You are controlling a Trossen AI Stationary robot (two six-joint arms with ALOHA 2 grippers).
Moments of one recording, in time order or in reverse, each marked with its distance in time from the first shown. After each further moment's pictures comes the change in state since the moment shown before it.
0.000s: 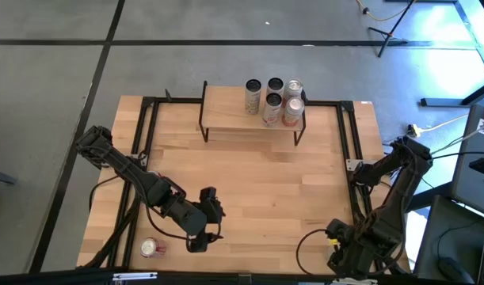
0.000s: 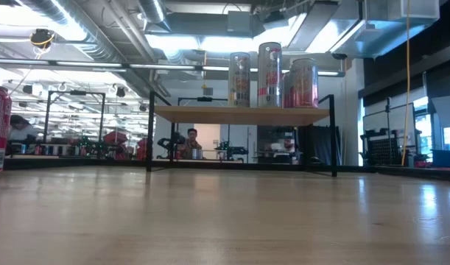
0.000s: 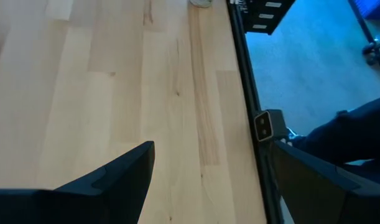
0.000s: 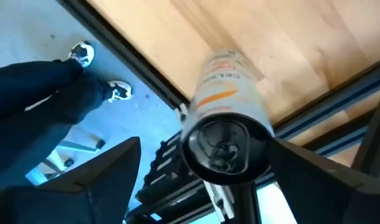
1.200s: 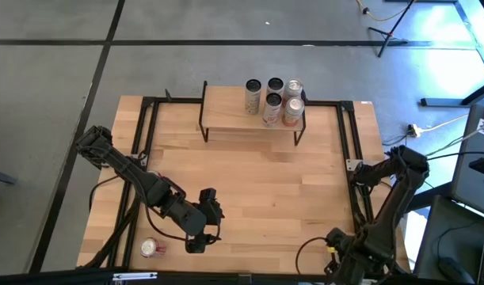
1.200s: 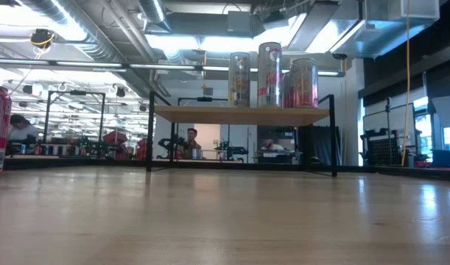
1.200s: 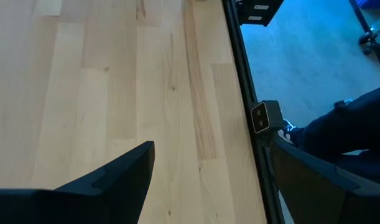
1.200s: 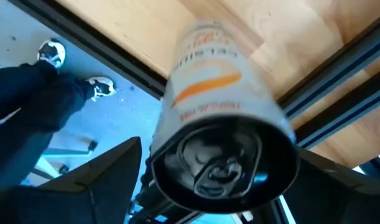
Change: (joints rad) left arm -0.003 0.000 0.000 -0.014 0.027 0.019; right arm 0.029 0.101 -0.037 0.077 -0.100 0.153
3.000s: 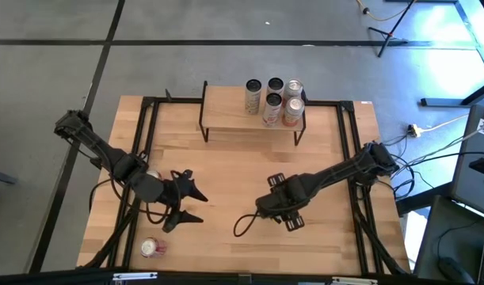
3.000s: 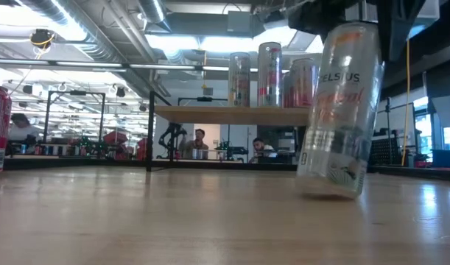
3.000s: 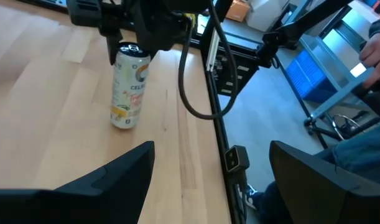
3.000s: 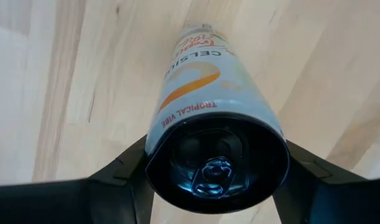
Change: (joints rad) left arm -0.011 -0.436 -0.373 0.285 -0.065 -0.085; right arm -0.627 0.205 0.267 -0.173 0.279 -1.916
